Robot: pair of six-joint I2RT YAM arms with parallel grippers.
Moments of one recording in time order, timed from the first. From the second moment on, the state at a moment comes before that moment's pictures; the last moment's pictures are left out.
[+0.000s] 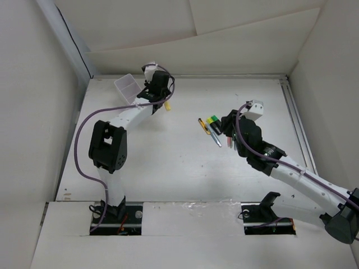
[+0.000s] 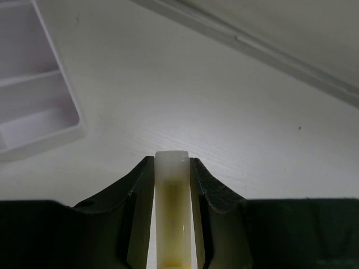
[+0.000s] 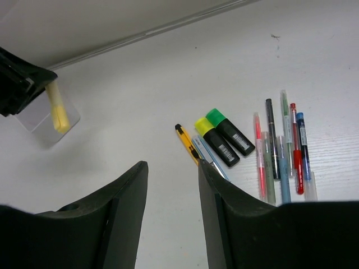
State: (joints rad) left arm -0.45 1.91 1.53 -0.18 -0.44 -0.62; right arm 0.77 1.02 0.83 -0.10 0.69 0.56
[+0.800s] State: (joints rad) left arm -0.30 2.10 1.84 -0.08 -1.08 -0.23; right arm 0.77 0.97 0.83 -0.10 0.64 0.56
